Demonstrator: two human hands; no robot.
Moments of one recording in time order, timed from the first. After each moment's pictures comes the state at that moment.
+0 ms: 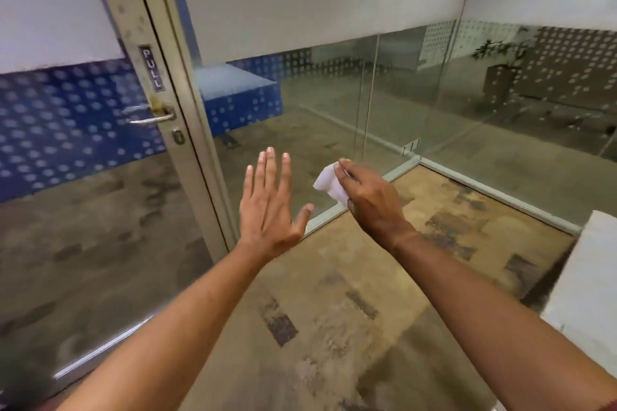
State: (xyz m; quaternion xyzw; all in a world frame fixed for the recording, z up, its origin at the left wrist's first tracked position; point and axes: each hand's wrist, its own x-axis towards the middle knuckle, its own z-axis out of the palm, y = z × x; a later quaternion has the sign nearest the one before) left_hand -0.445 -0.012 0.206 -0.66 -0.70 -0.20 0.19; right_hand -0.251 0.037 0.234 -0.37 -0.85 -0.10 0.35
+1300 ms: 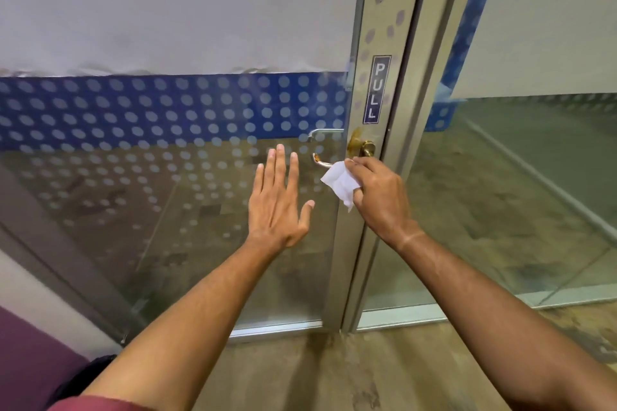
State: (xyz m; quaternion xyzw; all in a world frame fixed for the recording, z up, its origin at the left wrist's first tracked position) left_hand -0.931 0.145 0.179 -0.44 -0.86 -0.13 0.23; right_hand -0.786 0.271 0.237 -0.17 -0.91 0.06 0.36
